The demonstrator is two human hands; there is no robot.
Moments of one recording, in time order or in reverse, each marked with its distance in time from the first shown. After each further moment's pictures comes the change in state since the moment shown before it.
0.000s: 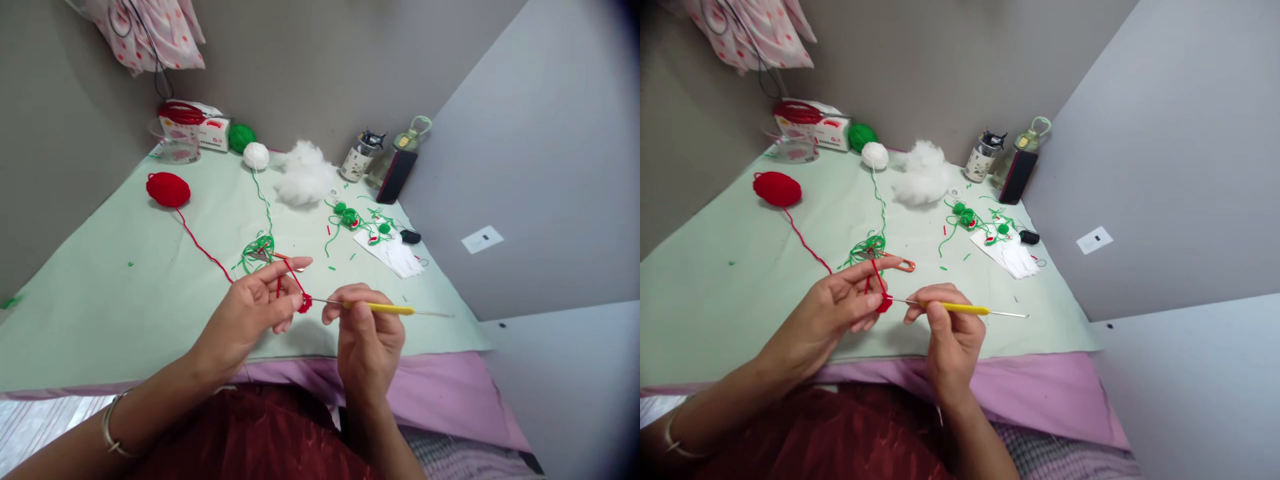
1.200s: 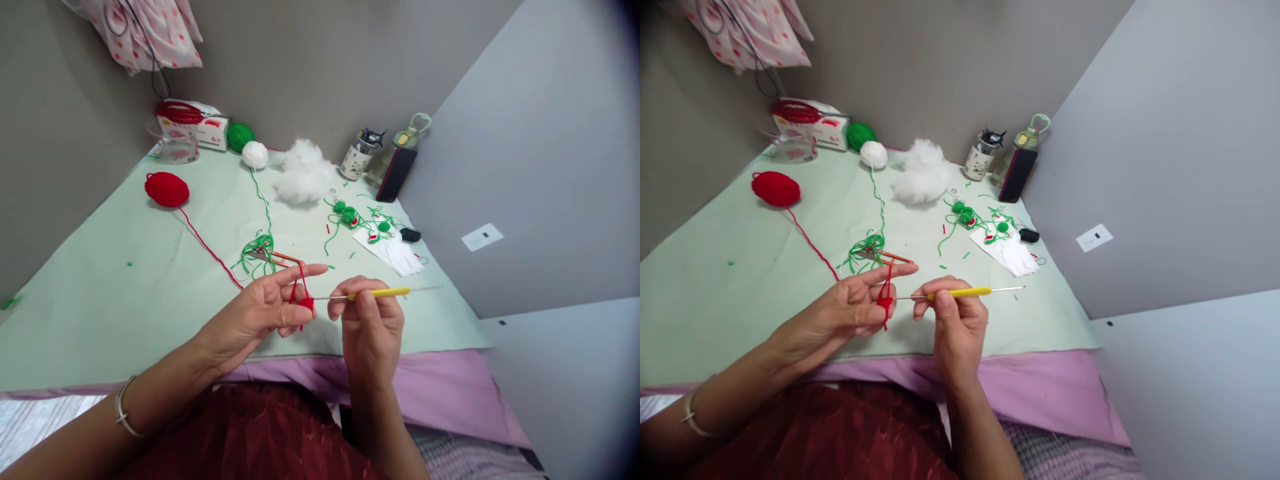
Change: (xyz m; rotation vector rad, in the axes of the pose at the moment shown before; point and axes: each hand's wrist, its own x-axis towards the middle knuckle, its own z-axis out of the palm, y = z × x) left_hand 0.009 -0.001 -0.006 -0.157 -0.247 -0.147; right_hand 0.015 -0.006 -0.005 0.190 0.041 0.168
